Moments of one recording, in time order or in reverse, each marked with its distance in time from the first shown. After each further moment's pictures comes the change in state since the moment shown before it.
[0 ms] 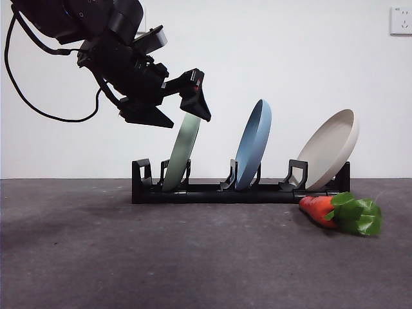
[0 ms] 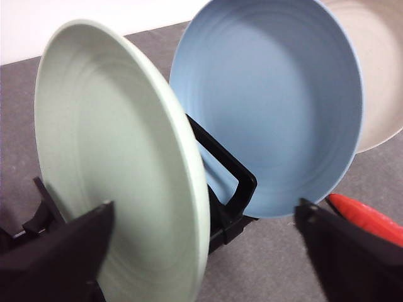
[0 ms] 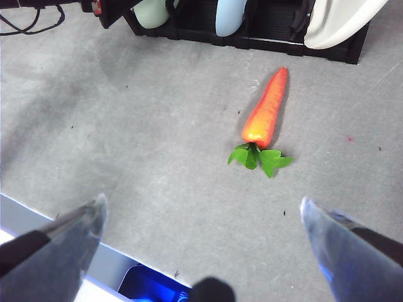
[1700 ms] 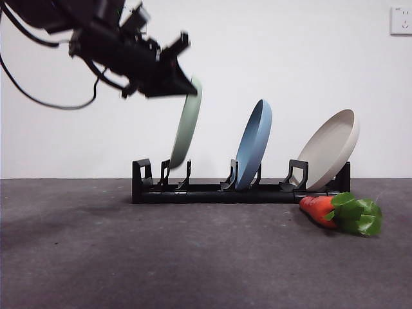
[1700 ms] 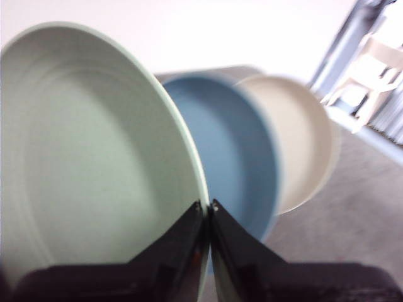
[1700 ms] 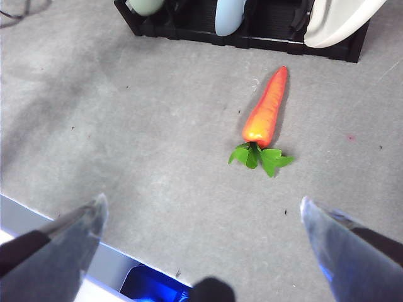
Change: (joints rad) left arm 0.051 -0.052 0.000 0.123 0.229 -0.185; right arm 0.000 0.000 0.000 -0.001 0.000 0.008
